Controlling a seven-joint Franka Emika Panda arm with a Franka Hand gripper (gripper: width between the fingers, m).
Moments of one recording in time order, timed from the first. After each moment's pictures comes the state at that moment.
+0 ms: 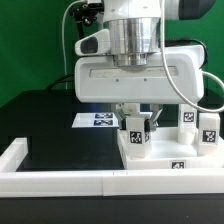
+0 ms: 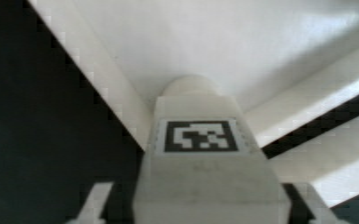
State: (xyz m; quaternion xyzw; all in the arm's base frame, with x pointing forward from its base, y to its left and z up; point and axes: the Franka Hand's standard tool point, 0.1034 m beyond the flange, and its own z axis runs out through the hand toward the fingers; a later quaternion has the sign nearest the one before) arm 0.592 0.003 0.071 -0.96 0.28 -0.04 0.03
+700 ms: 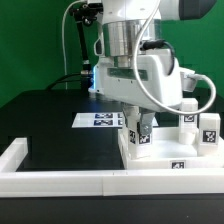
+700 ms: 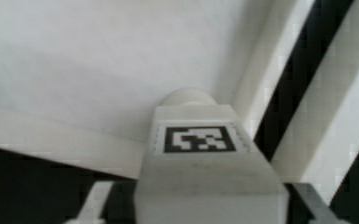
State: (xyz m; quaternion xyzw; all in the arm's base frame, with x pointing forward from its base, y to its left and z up) arm 0.589 0.004 0.069 -0.78 0.62 -0.02 0.05
